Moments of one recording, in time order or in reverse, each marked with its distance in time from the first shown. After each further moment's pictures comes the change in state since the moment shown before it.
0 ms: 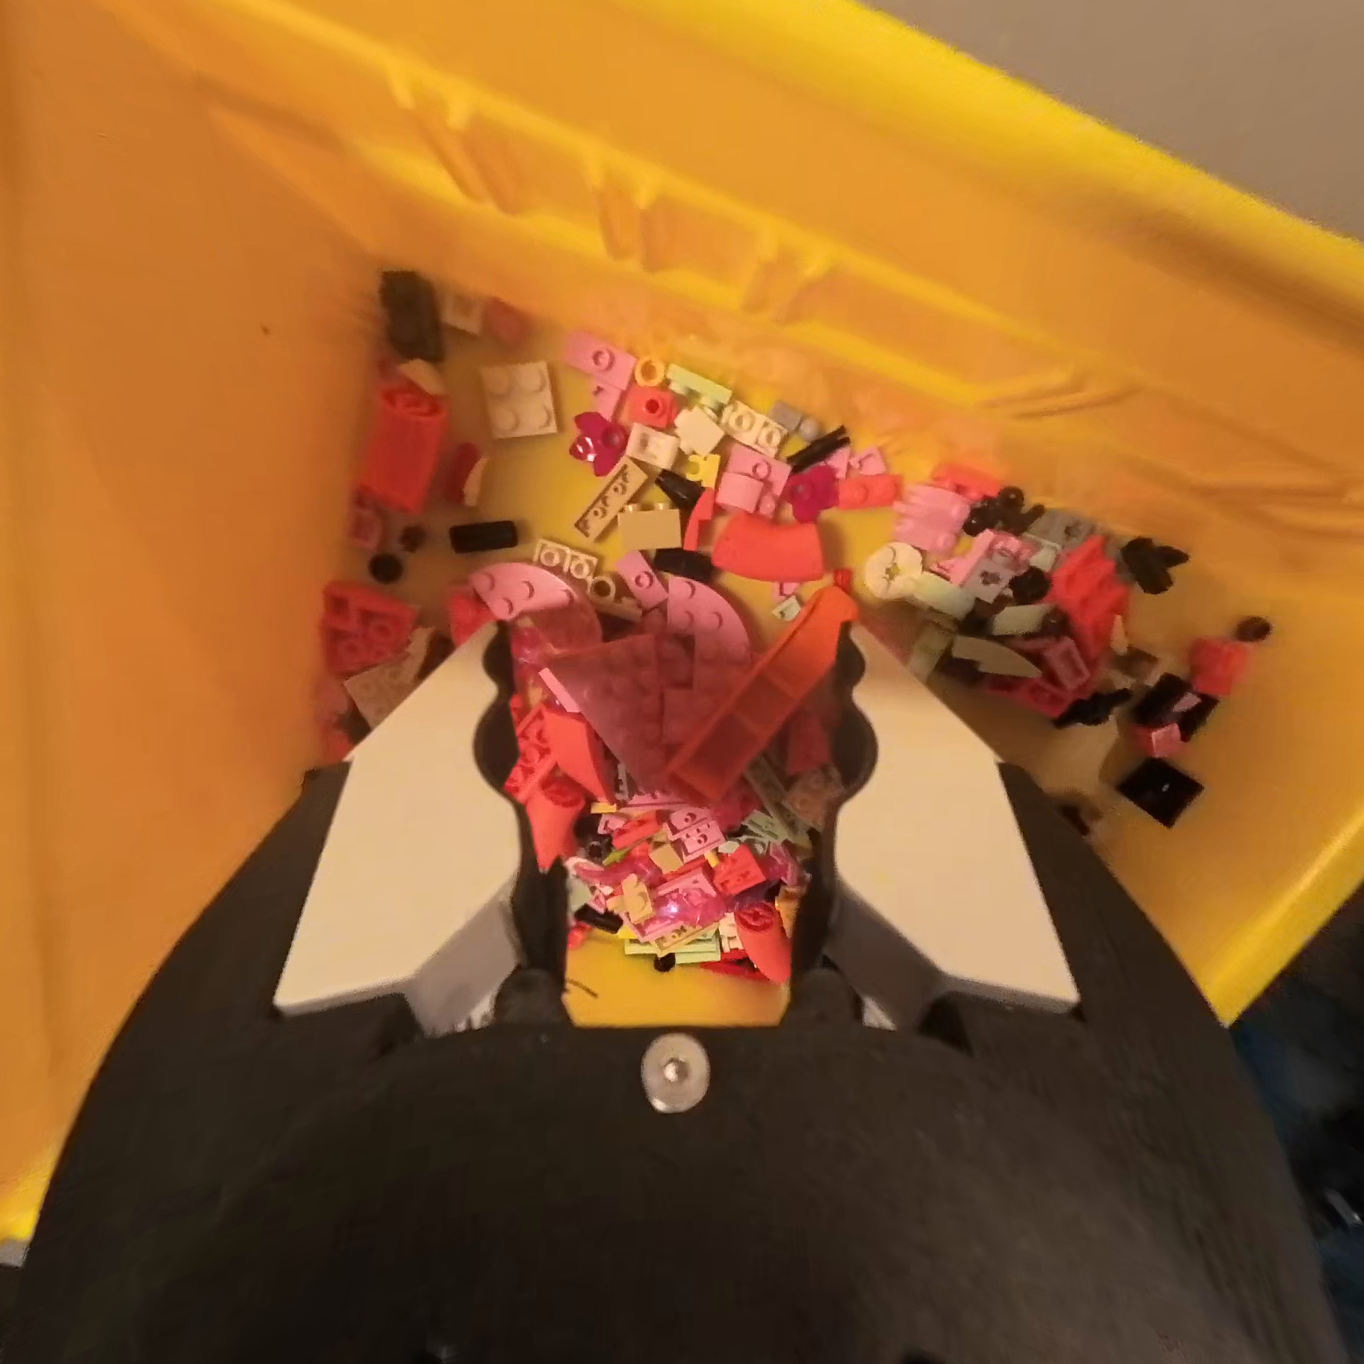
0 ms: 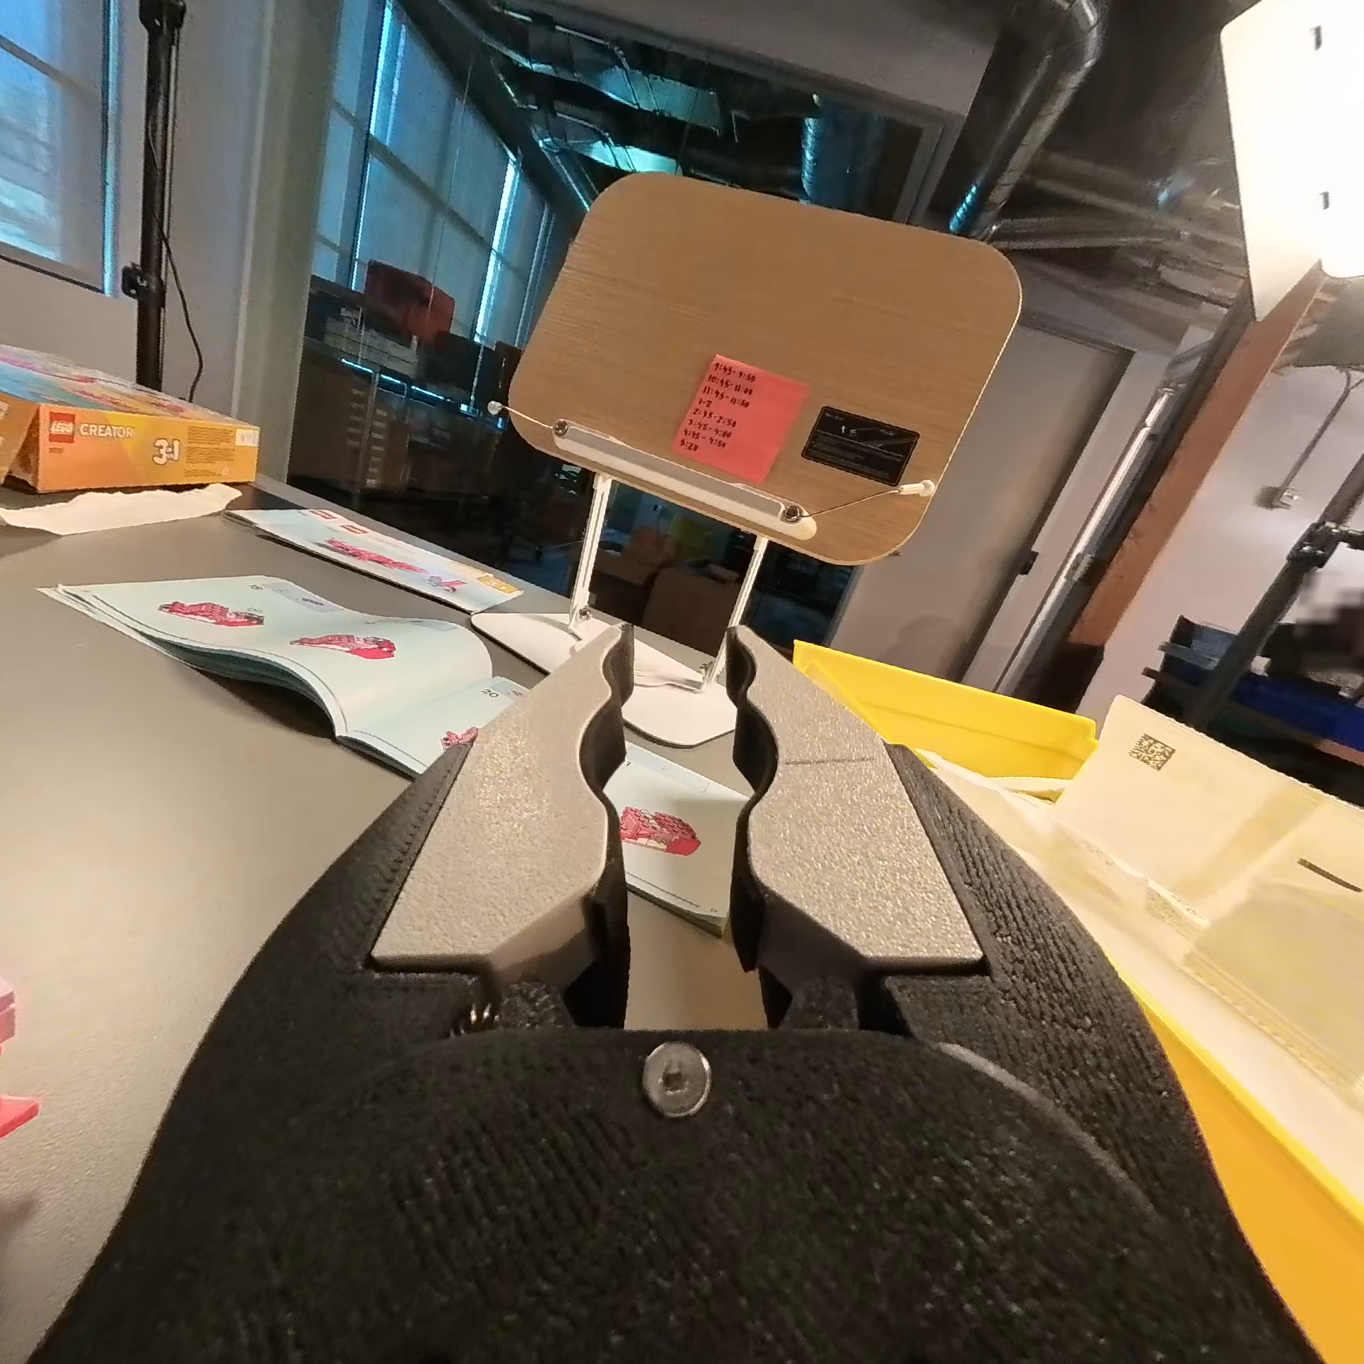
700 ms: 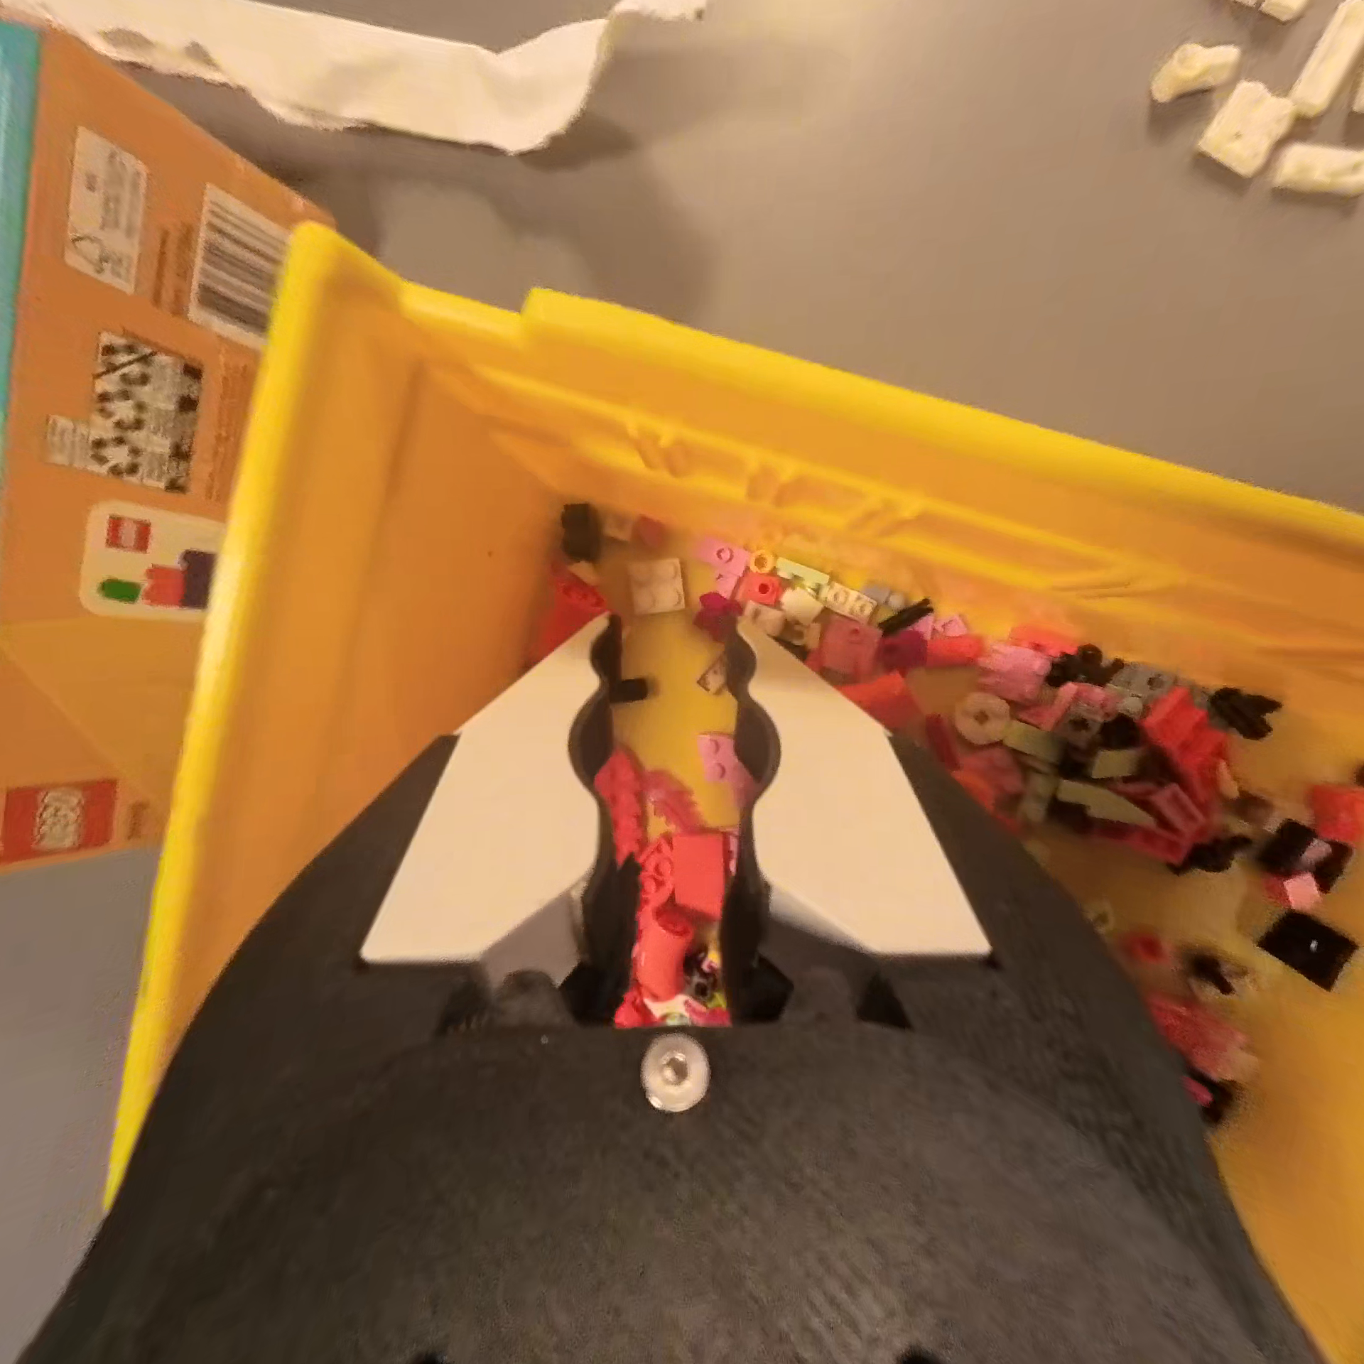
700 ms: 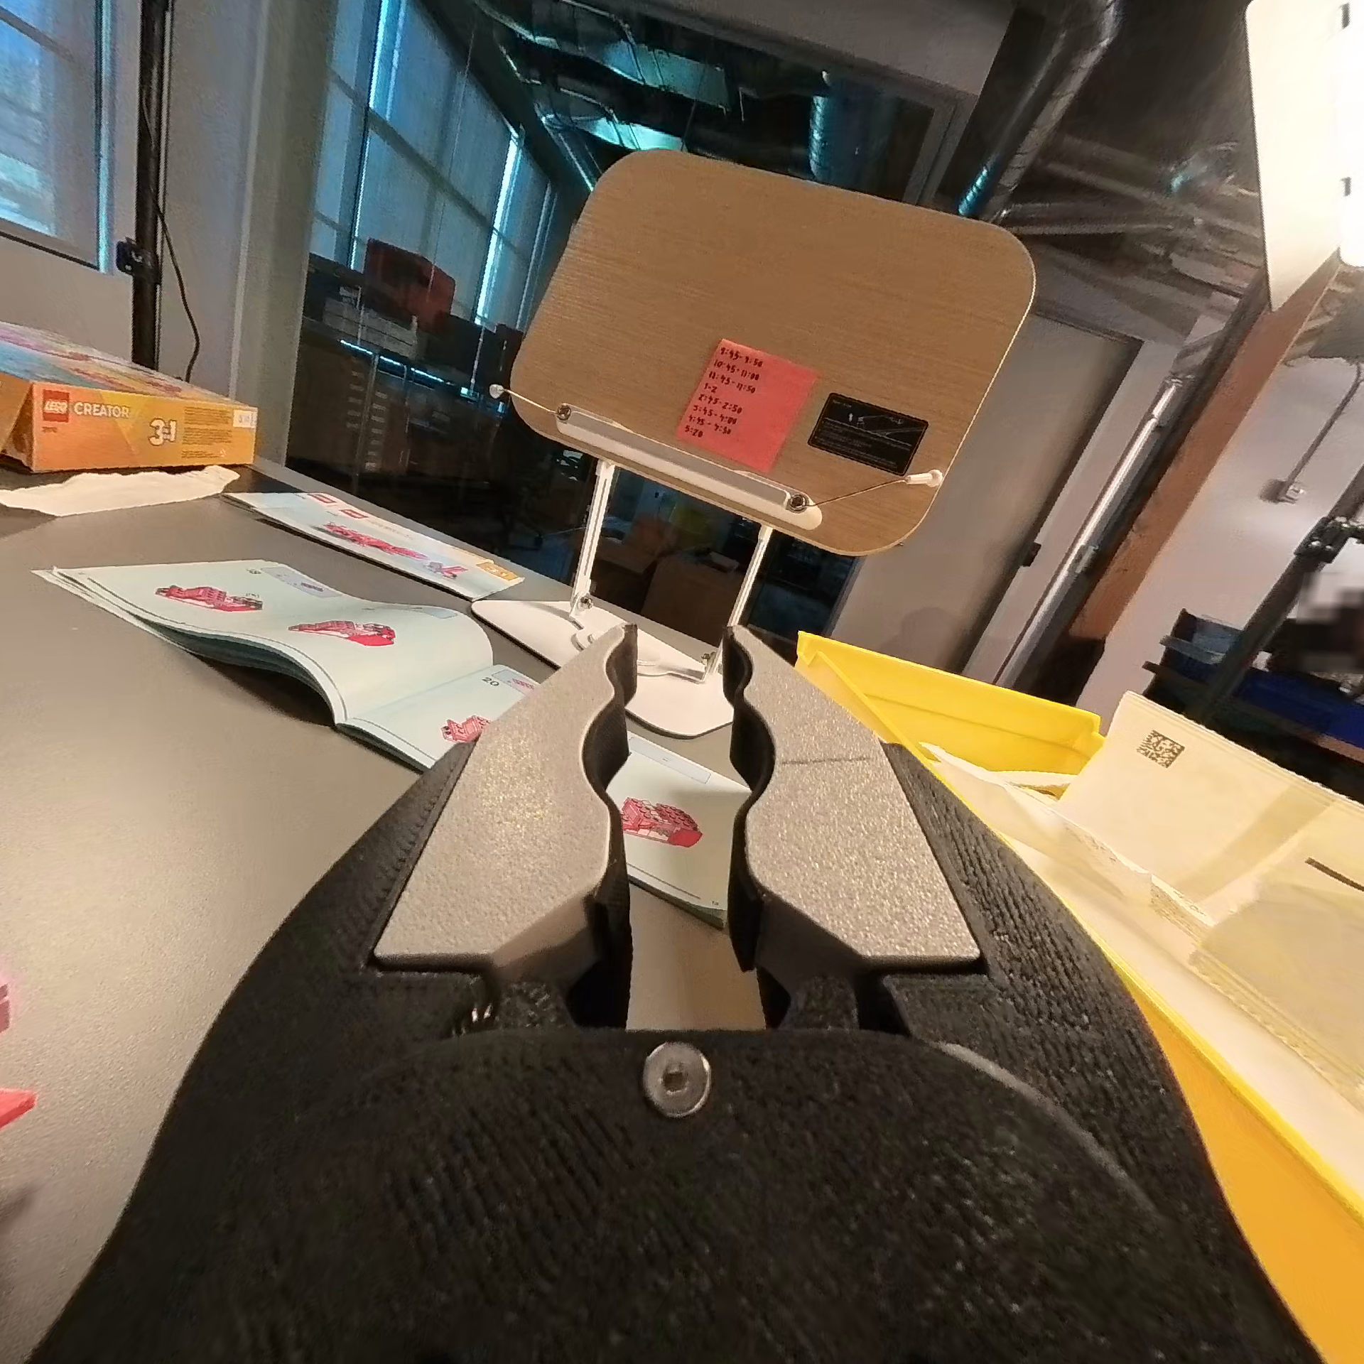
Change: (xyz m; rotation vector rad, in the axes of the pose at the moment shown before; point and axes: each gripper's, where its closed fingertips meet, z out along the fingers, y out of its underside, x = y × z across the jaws) left arm -0.033 -0.053 -0.007 0.235 -0.102 0.065; right arm -0.002 0.004 0.002 -0.020 -0.005 -0.009
